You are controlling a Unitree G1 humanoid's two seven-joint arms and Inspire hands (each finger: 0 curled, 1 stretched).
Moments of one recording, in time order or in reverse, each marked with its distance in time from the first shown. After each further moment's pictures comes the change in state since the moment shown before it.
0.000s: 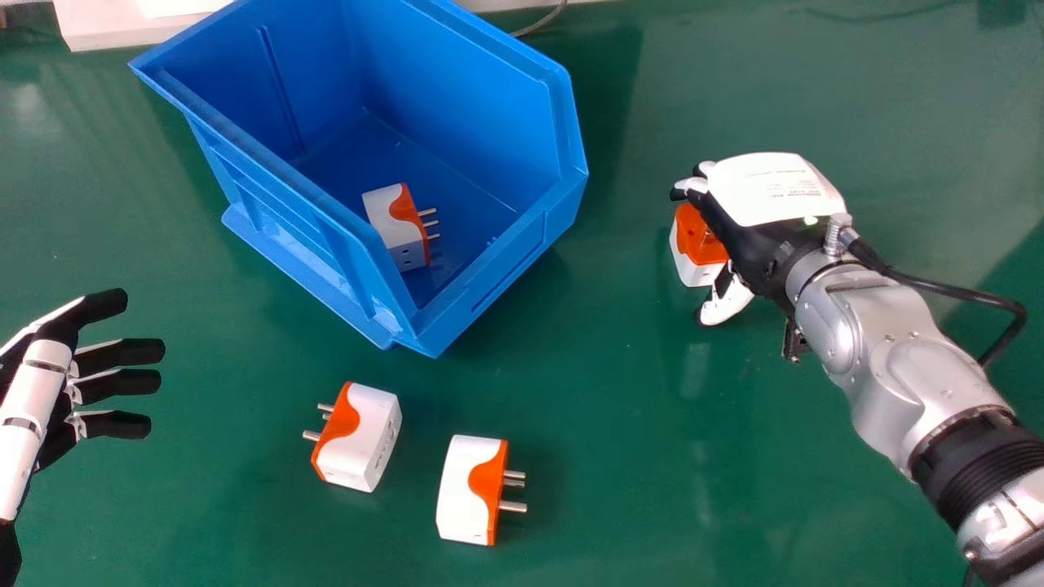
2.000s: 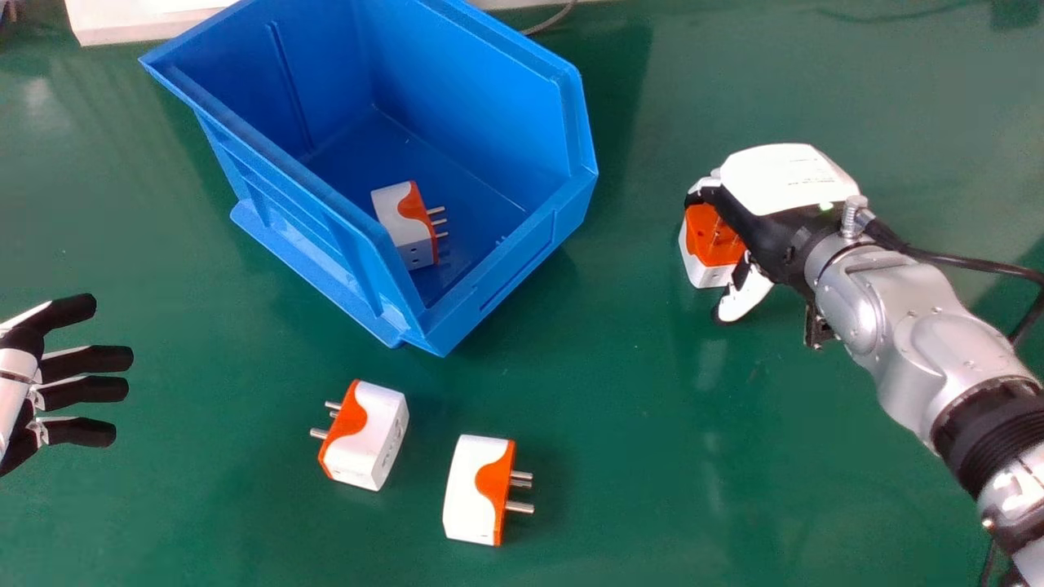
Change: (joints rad) left arm 0.024 0.014 0.072 0.046 -0.001 -0.059 -0.053; right arm -0.062 -0.063 0.033 0.082 0.029 -0.058 0.020
